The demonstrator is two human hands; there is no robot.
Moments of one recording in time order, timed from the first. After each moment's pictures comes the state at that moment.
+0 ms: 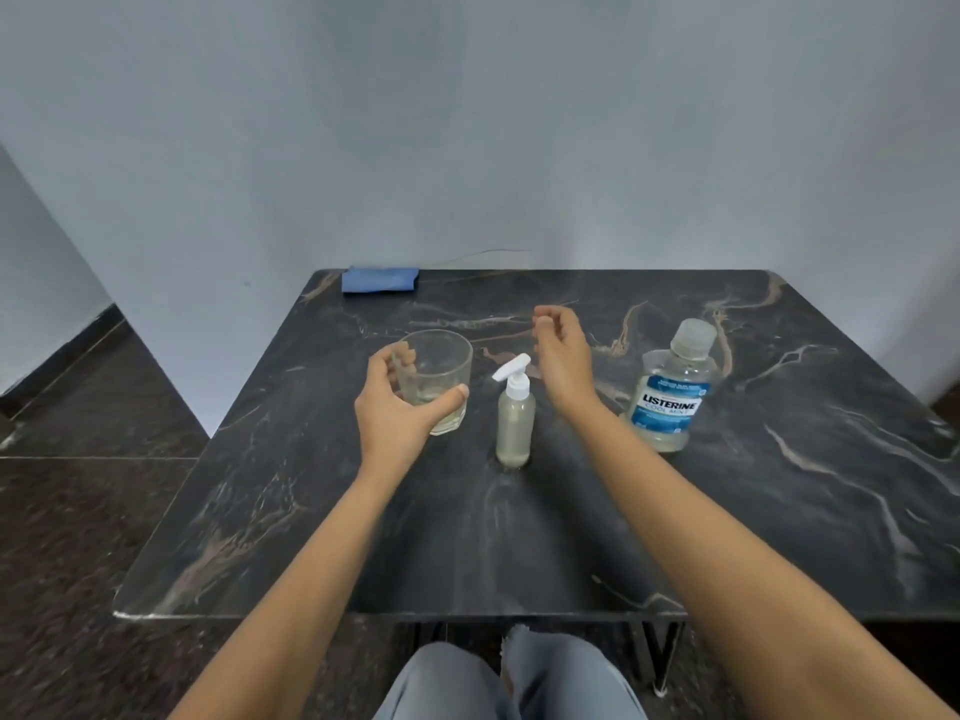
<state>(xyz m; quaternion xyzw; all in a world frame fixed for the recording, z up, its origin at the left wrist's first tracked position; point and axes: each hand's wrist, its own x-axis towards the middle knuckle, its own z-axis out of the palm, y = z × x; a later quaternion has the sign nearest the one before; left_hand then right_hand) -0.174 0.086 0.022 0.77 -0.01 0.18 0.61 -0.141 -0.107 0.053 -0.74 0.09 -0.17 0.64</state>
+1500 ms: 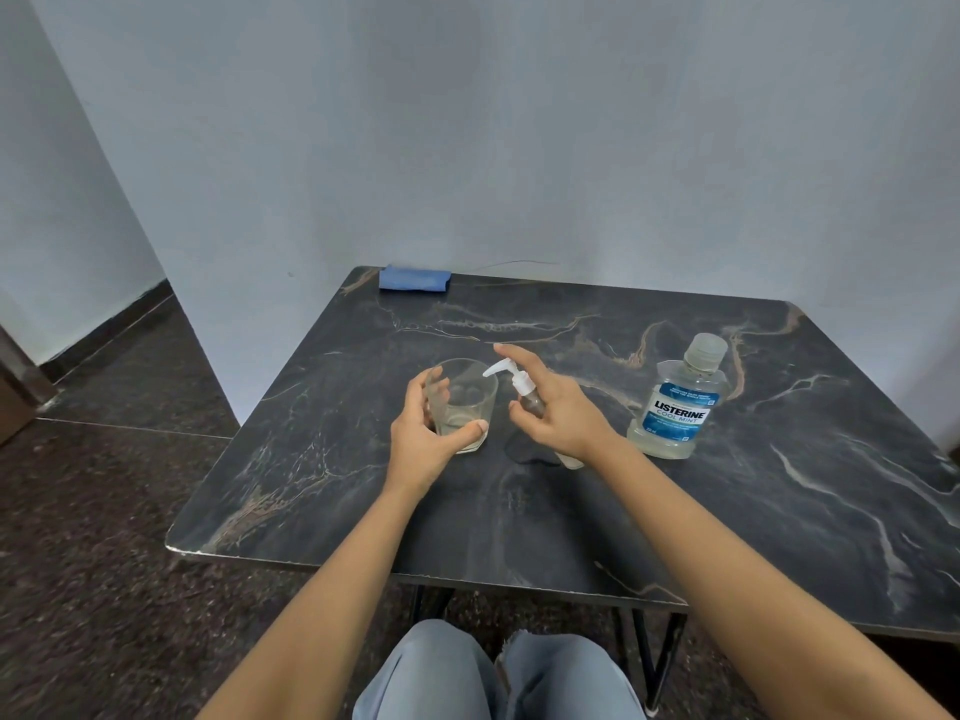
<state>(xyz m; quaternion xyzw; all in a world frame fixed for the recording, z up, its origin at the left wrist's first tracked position) -0.198 0.095 -0.026 0.75 -0.06 0.11 0.66 -0.188 -0.106 0.037 -0.90 -0.27 -0.13 0.33</state>
